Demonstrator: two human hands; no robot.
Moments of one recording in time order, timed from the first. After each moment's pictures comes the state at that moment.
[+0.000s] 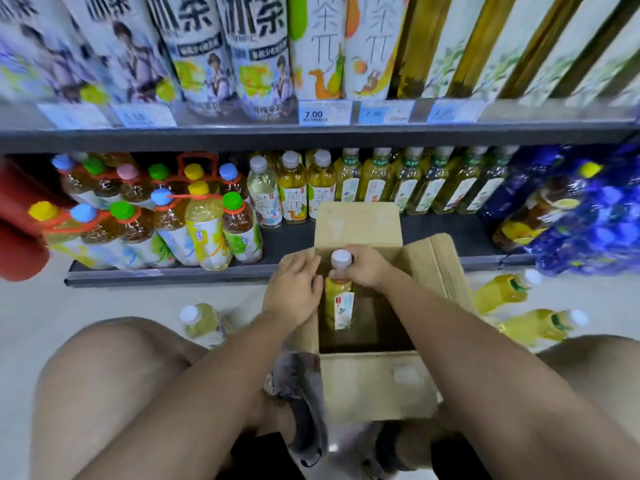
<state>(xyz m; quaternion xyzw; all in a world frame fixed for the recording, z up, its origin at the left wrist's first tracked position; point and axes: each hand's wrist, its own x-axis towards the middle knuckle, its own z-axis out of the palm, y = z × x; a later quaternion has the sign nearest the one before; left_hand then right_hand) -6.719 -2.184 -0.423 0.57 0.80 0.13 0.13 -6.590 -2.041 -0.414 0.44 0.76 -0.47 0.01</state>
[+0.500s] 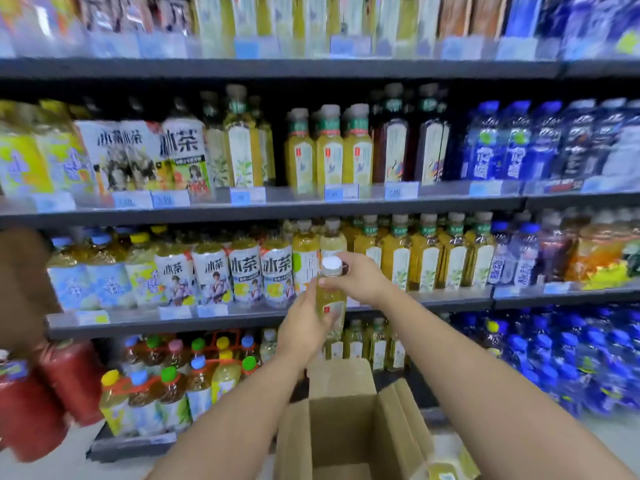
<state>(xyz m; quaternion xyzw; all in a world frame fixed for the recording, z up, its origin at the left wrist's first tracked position) -6.669 -2.177 -0.121 0.53 0.75 0.39 0.03 -6.555 -2.082 -0.038 0.30 0.85 -0.32 -0.29</state>
